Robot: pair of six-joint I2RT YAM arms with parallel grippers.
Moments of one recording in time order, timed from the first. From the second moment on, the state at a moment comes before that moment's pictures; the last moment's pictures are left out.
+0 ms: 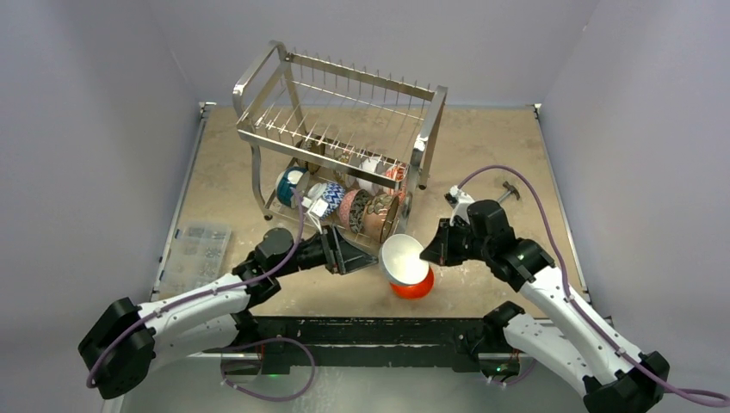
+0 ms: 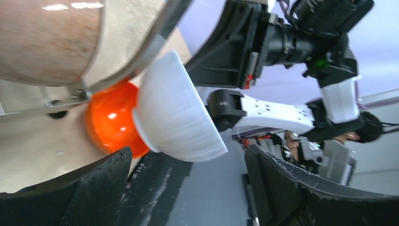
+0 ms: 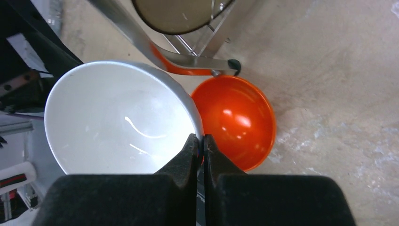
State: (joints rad) left arm -0.79 0.91 0.31 0.51 0.40 -1.02; right arm 0.53 0.78 0.69 -0.67 -0.32 0.53
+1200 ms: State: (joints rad) left arm -1.07 1.23 0.44 0.65 0.07 -1.25; right arm 0.53 0.76 0.69 -0.57 -0.42 0.54
